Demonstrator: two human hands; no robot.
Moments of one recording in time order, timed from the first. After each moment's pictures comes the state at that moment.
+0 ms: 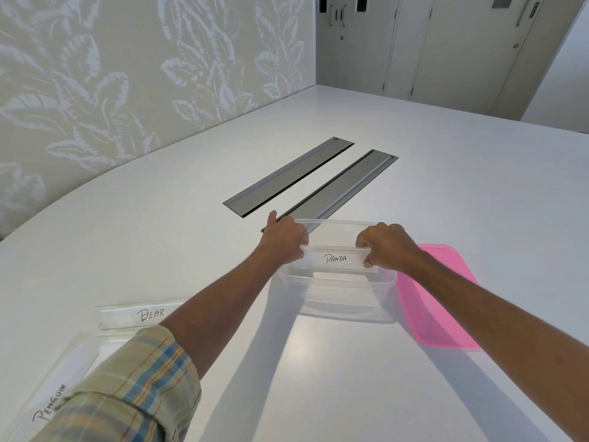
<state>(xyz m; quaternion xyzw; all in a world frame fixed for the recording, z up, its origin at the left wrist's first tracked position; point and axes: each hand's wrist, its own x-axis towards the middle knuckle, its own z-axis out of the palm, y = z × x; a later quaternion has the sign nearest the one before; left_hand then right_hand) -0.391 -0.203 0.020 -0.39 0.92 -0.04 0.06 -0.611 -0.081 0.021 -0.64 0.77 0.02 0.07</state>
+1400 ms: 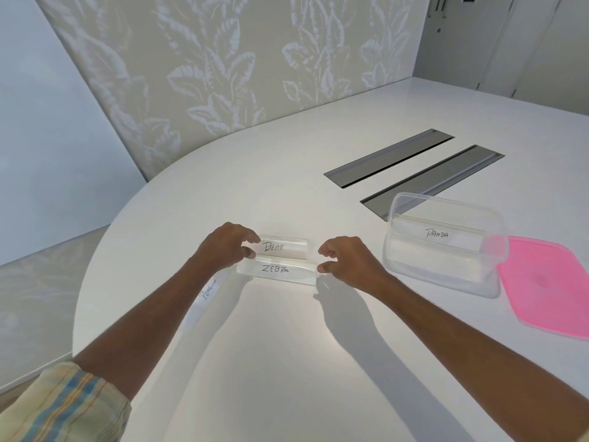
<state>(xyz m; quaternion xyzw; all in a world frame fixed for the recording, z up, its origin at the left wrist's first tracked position) -0.004 -0.140 0.027 -0.58 0.80 0.15 -0.06 -0.309 -0.052 0.007 -0.68 0.64 -0.23 0.26</state>
